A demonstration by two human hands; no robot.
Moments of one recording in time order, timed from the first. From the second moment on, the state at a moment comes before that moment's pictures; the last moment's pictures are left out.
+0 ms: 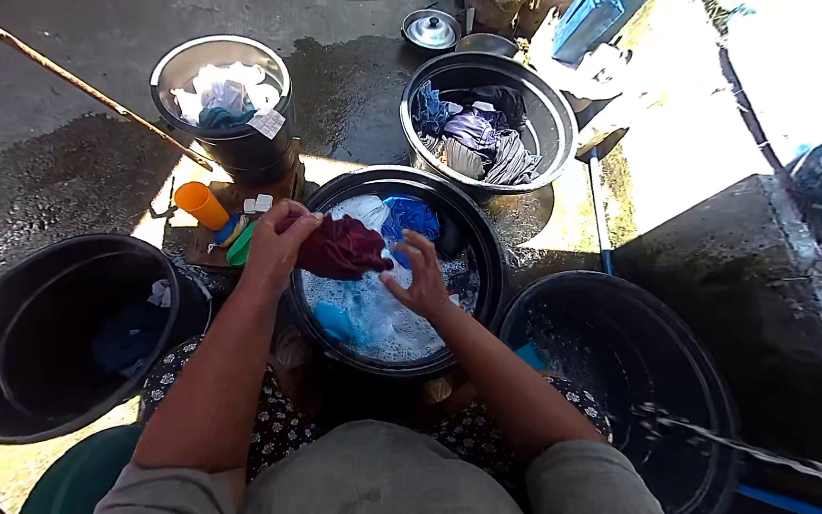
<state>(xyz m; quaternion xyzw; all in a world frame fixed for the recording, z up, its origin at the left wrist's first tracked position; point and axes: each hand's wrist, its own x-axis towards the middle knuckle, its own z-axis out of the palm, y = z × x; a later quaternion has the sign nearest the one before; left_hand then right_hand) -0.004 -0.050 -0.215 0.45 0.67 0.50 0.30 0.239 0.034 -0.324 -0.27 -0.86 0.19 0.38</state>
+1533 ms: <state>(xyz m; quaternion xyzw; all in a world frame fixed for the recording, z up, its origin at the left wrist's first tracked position) 0.026 -0.027 -0.406 0.59 0.74 0.02 0.32 0.230 0.064 -0.400 -0.55 -0.79 0.28 -0.04</state>
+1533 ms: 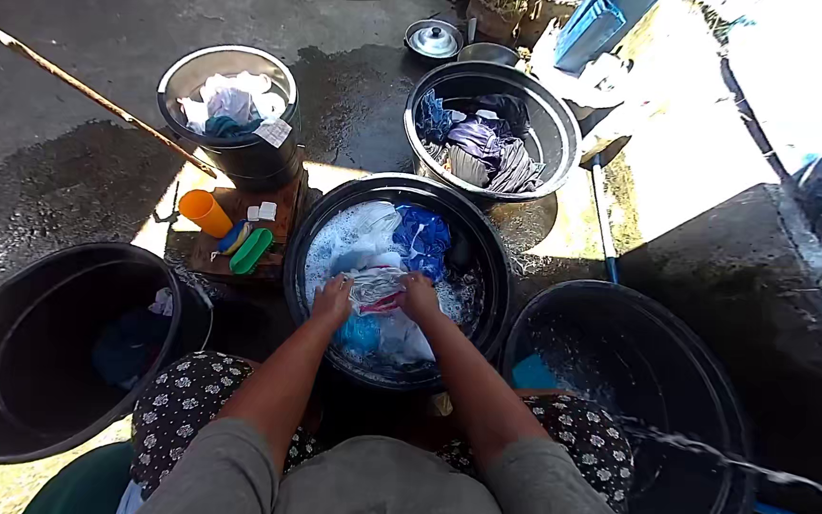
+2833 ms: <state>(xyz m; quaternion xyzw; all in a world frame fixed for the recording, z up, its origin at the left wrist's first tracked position) 0.006 0.002 -0.359 0.31 0.82 0.31 0.36 0.350 0.118 -0.311 -0.66 -0.67 0.33 0.13</state>
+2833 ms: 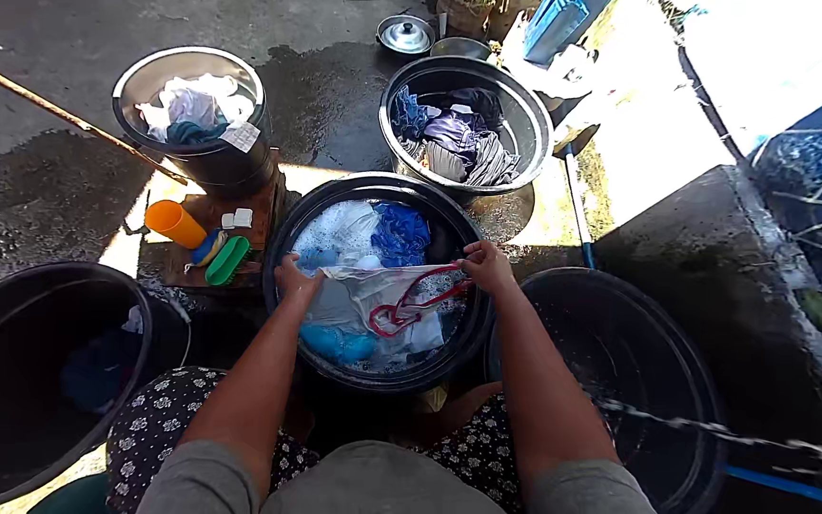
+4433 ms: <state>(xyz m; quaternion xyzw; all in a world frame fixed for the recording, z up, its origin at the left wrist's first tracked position) 0.053 -0.019 -0.409 0.65 0.64 -0.14 0.39 0.287 0.046 -0.420 -0.69 -0.63 0.32 -0.16</state>
